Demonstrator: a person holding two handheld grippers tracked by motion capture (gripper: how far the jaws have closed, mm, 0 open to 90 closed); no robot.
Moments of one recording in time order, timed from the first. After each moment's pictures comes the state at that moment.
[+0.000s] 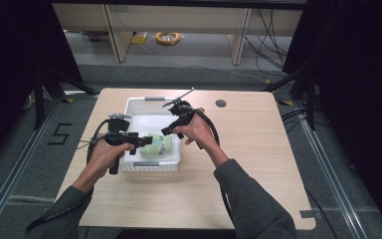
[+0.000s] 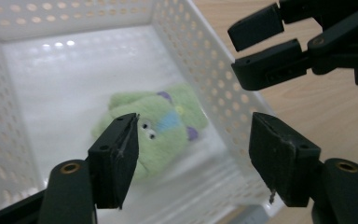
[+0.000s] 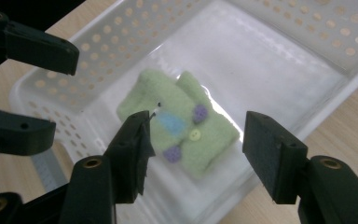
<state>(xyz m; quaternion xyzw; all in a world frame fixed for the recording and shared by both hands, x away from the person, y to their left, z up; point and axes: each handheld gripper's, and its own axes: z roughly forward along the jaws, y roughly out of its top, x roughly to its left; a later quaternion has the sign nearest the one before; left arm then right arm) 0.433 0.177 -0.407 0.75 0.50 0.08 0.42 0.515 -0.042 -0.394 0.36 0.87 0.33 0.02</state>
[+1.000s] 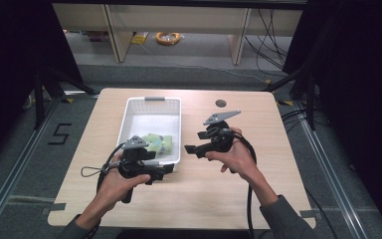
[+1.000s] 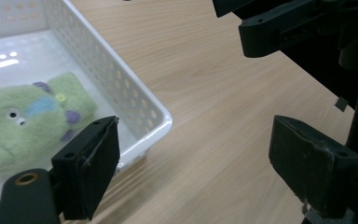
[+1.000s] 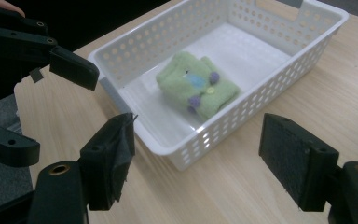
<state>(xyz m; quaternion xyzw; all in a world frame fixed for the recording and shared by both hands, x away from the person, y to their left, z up) 0.351 0.123 -0.400 0.77 0.41 0.07 0.48 0.421 -0.135 -0.374 0.31 0.85 0.43 0.05</state>
